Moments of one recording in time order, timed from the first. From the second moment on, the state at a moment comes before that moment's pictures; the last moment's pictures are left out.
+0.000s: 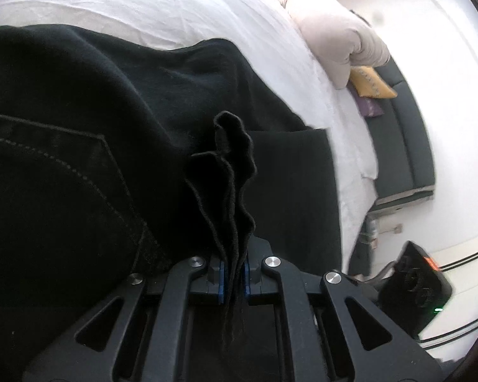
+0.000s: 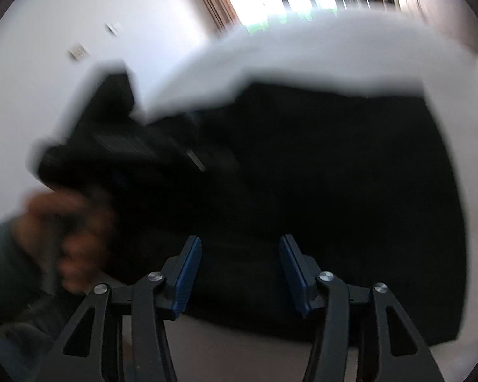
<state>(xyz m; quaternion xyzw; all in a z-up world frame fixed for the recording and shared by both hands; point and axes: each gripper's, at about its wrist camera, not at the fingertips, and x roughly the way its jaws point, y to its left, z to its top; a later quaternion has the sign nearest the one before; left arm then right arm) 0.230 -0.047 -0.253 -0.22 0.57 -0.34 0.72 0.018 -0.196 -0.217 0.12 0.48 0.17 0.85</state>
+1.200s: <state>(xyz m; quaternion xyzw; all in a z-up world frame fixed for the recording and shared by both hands) 0.153 -0.094 -0.215 -0.03 0.54 -0.33 0.77 0.106 -0.347 -0.207 0.41 0.44 0.15 0.79</state>
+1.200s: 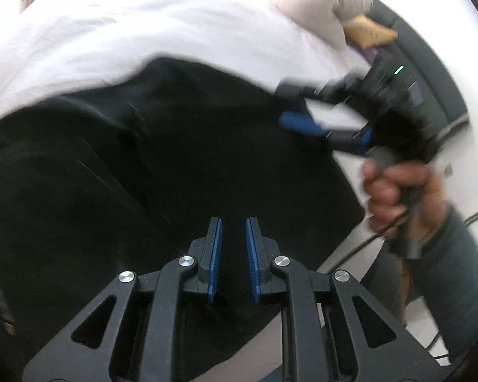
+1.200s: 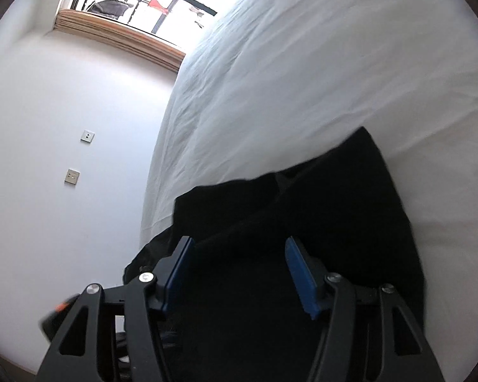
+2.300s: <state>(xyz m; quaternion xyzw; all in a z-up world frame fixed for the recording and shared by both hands) 0.098 -0.001 -0.192 -0.10 0.50 -0.27 0.82 0.015 -0.305 -0.196 0.43 0.42 0.17 0.78</state>
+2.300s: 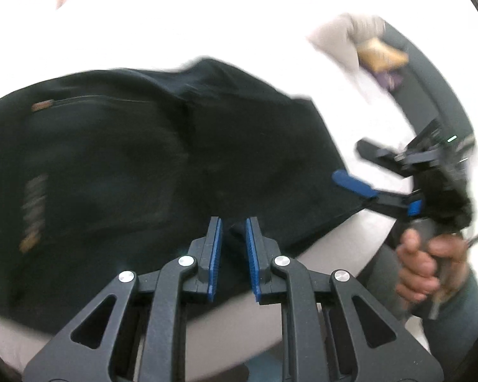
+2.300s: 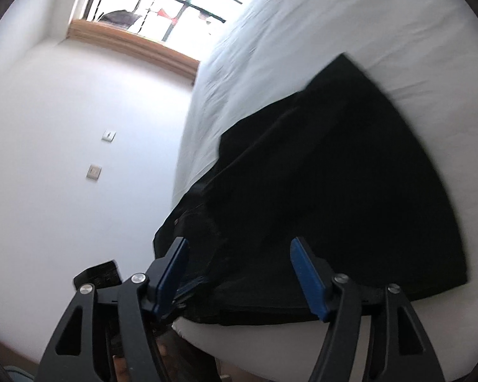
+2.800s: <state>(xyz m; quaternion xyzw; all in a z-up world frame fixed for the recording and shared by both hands) 0.008 0.238 -0.203 -0.45 0.33 -0.06 0.83 0.037 -0.234 -0.211 0.41 0.46 0.21 0.76</state>
